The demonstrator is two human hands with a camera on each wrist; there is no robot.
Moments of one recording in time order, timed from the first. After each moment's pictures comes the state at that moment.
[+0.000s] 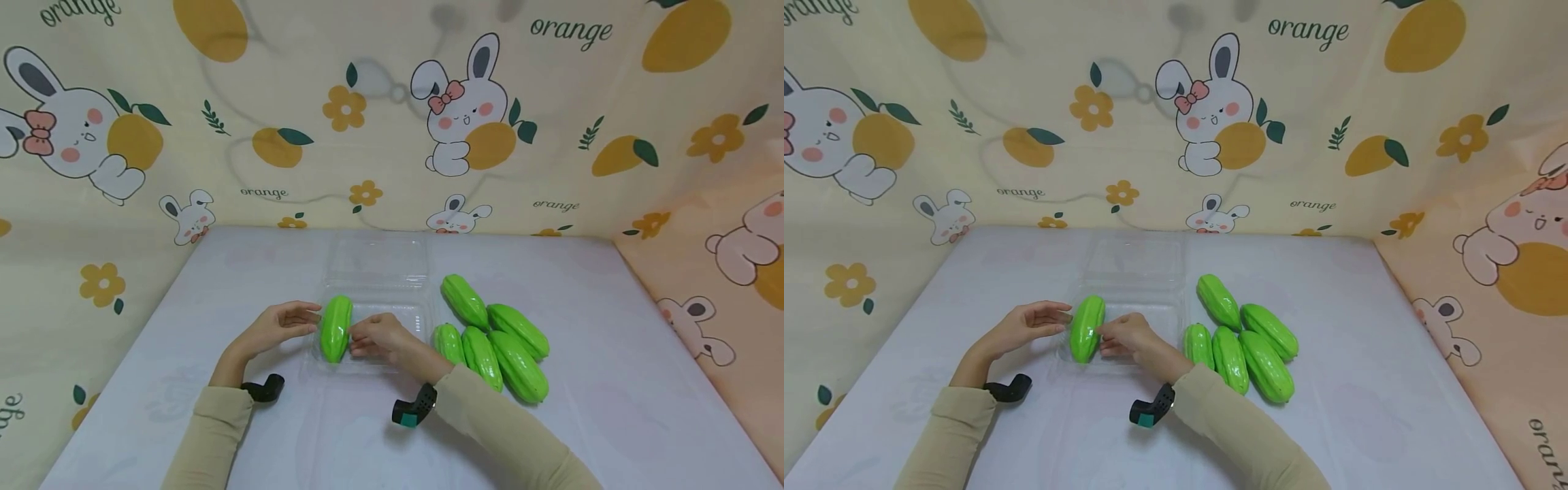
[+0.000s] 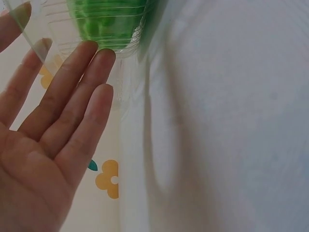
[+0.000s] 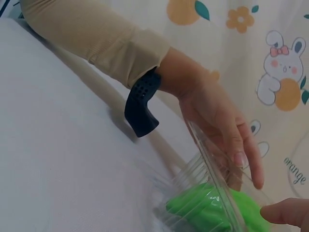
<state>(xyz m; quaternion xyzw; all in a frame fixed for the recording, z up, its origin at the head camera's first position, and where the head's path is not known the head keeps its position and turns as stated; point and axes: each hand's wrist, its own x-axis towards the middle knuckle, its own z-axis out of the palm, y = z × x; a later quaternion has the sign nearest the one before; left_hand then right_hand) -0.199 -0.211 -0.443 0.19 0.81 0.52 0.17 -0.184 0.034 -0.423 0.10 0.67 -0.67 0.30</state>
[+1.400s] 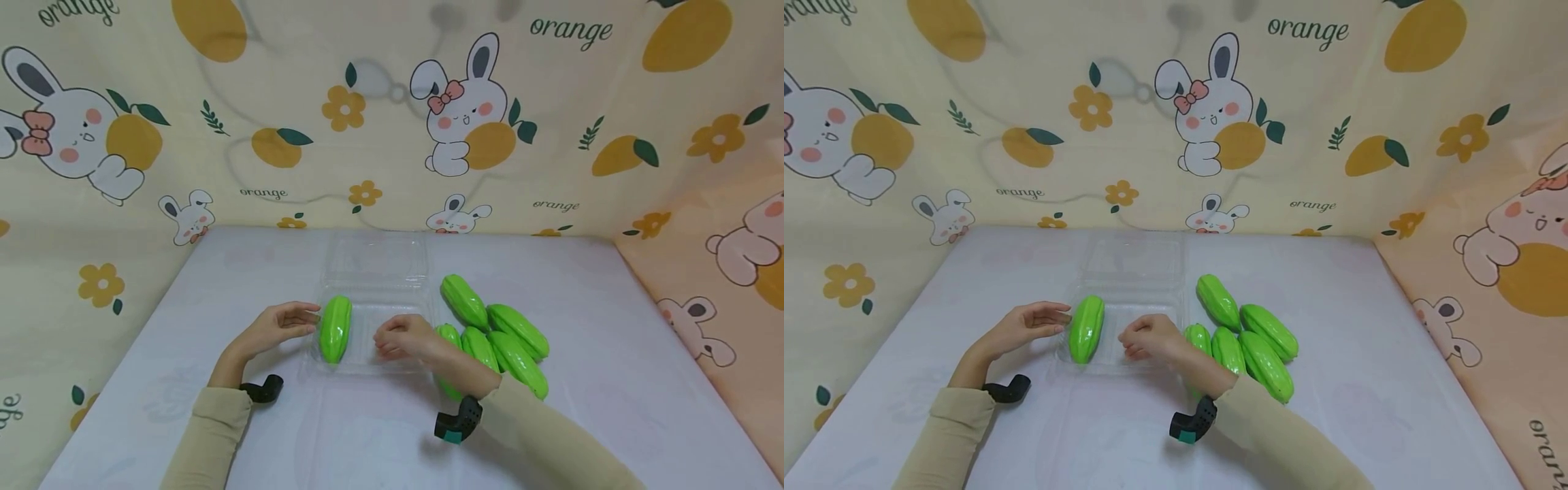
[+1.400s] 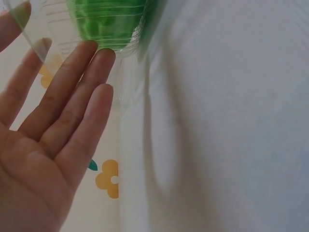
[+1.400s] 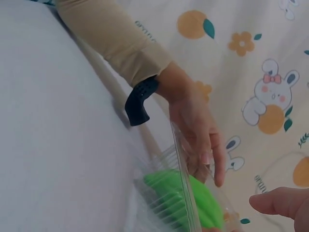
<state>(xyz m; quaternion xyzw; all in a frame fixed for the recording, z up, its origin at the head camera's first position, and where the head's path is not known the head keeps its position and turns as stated) -0.200 -0.213 -0.444 0.19 0.82 0.51 0.16 -0.164 0.082 -0.403 0.00 0.75 -0.61 0.25</state>
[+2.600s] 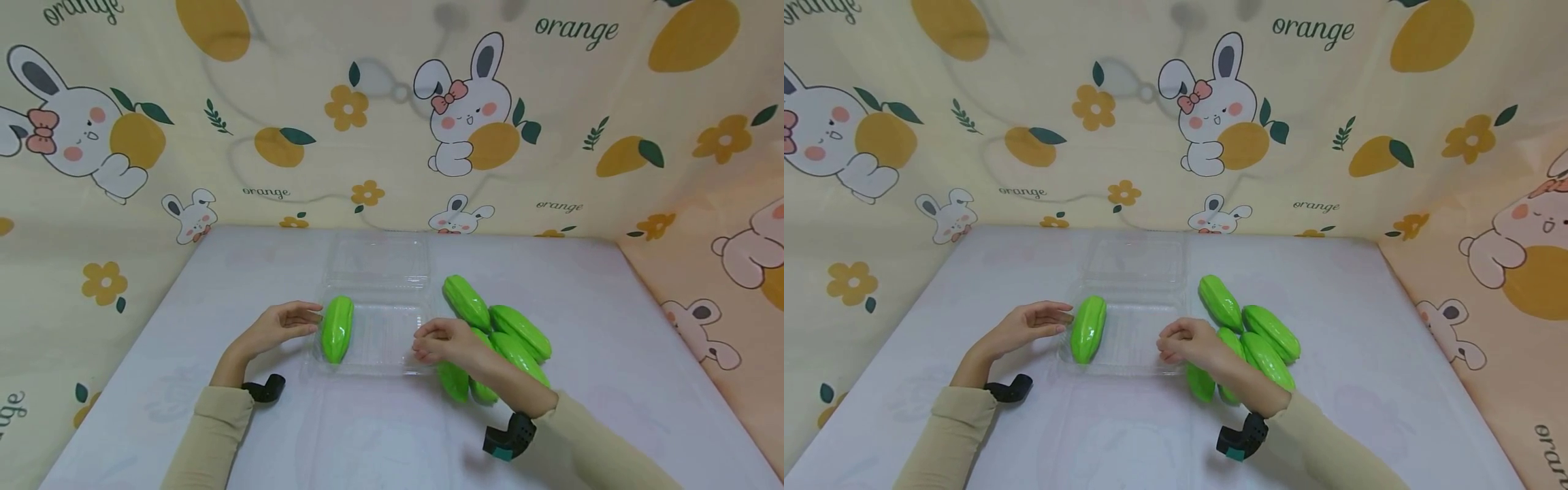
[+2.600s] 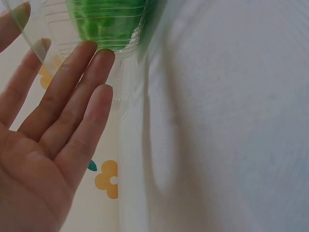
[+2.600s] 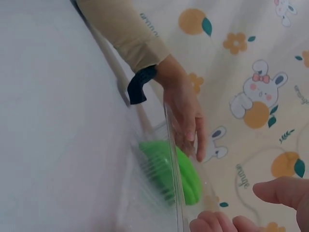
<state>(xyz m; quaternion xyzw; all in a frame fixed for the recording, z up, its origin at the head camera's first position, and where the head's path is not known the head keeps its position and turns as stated) -0.202 -0.213 -0.447 0.19 0.82 0.51 0.16 -0.147 0.145 -0.393 -0.07 0.77 -0.58 0.24</state>
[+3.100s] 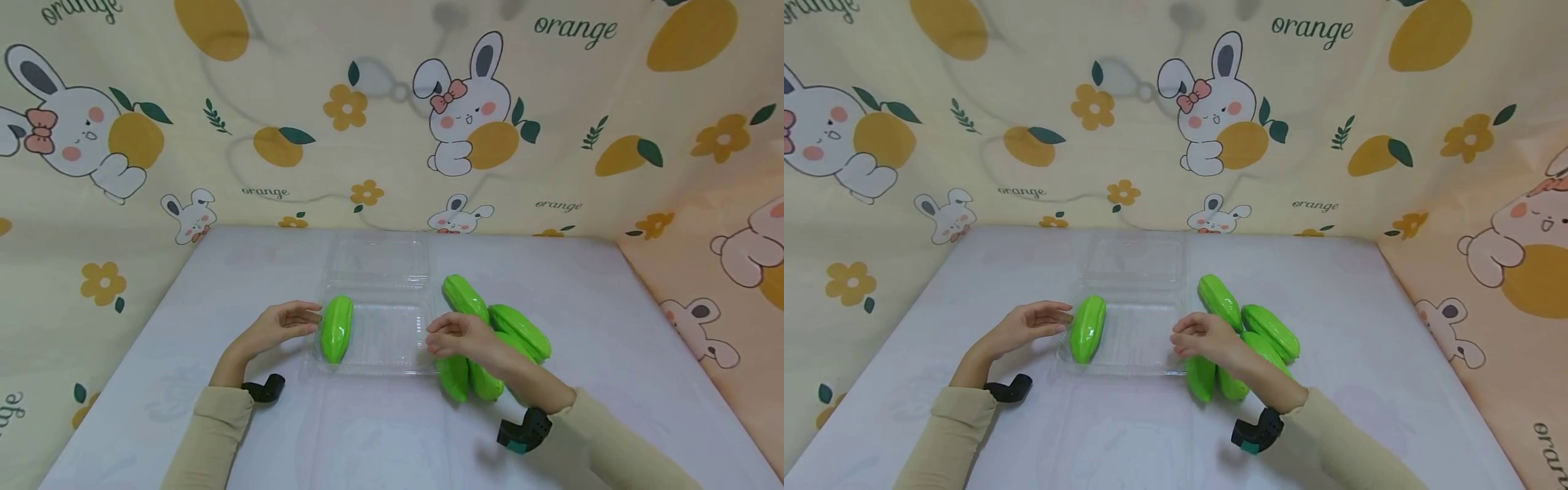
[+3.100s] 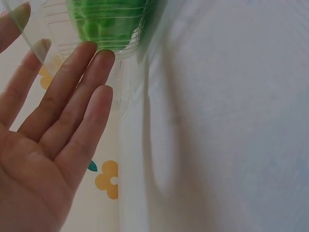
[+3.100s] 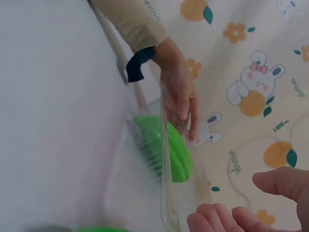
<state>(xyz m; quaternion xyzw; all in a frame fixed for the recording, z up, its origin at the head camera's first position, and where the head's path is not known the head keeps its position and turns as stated) -0.201 -0.212 -0.446 0.19 0.82 0.51 0.16 -0.149 0.165 -0.385 -0.07 0.79 -0.57 0.24</state>
